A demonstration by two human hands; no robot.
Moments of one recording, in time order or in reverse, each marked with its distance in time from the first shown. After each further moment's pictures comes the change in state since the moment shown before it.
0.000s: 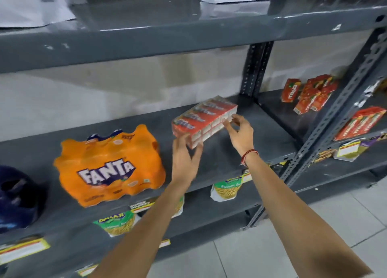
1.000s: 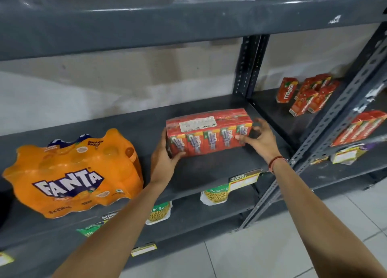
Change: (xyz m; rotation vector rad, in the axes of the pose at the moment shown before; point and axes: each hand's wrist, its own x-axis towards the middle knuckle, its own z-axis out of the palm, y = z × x) left_hand 0.053 -0.042 0.044 -0.001 -0.041 -0.077; right_hand 0.070 0.084 -0.088 -0.079 -0.109 0.124
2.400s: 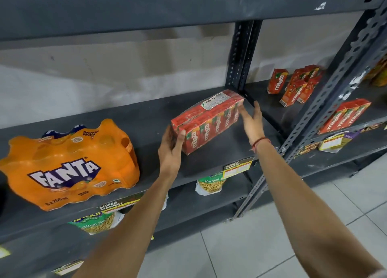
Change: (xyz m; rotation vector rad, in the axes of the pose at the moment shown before) left_hand -0.030 0.032 0.021 -0.463 -0.031 -0.210; right_hand -0.013 -0.036 0.008 0.270 0.124 0.146
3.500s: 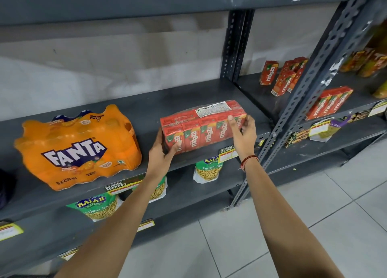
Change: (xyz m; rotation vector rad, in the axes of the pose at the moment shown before) left_hand -0.042 -0.012 -0.040 0.399 -0.086 0.081; right_hand -0.084 0.042 0.004 0.079 0.138 -0.125
